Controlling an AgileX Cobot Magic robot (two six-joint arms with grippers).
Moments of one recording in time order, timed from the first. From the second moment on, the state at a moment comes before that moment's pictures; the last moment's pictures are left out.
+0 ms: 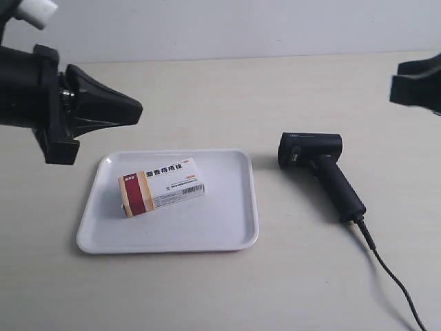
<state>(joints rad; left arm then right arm) -0.28 1.30 -0.75 -1.30 0.80 1.66 0.45 0.89 -0.51 0.16 0.15 0.00</state>
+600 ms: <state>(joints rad) -0.28 0.46 -0.13 -1.67 0.31 1.73 0.45 0.55 -0.32 0.21 0.09 0.01</state>
